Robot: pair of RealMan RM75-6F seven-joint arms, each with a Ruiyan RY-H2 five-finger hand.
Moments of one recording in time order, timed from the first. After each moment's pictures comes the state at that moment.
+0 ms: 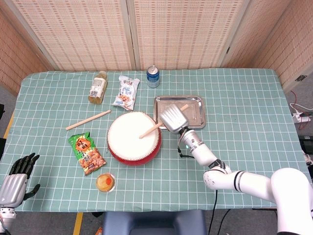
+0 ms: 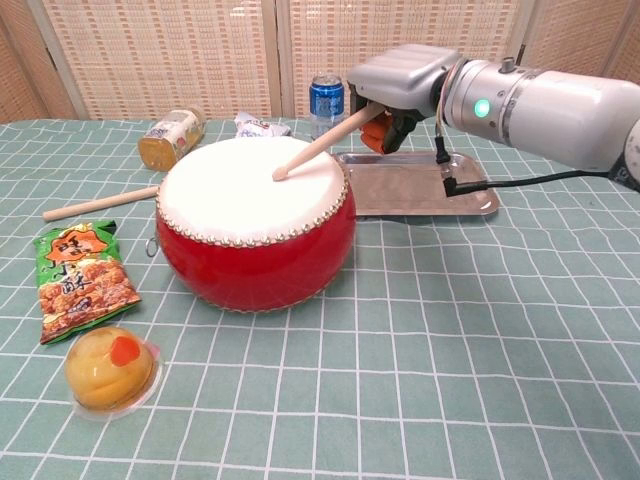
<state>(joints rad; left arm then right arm) -0.07 -1.23 0.01 -1.44 1.50 1.44 -0.08 1.04 -1.59 0.23 -1.29 -1.01 0.86 -0.63</state>
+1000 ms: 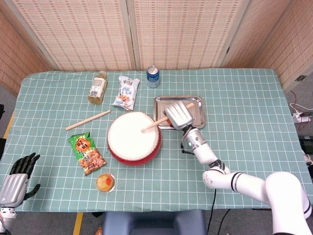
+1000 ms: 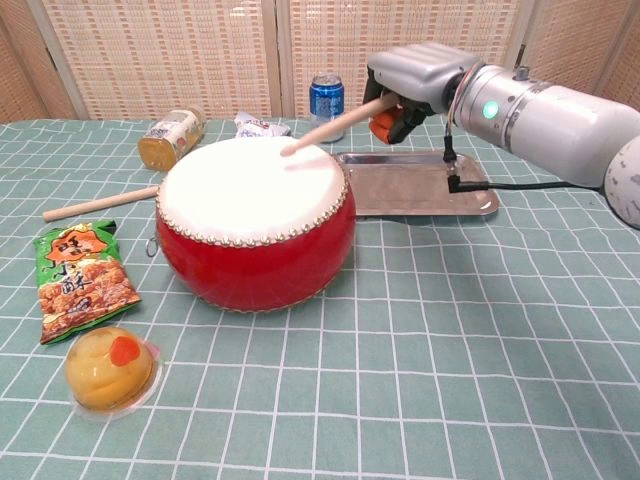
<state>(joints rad) -0.08 -1.22 0.00 -1.44 1.50 1.44 -0.07 1.00 -1.66 0.27 -1.19 -1.06 0.92 -0.38</state>
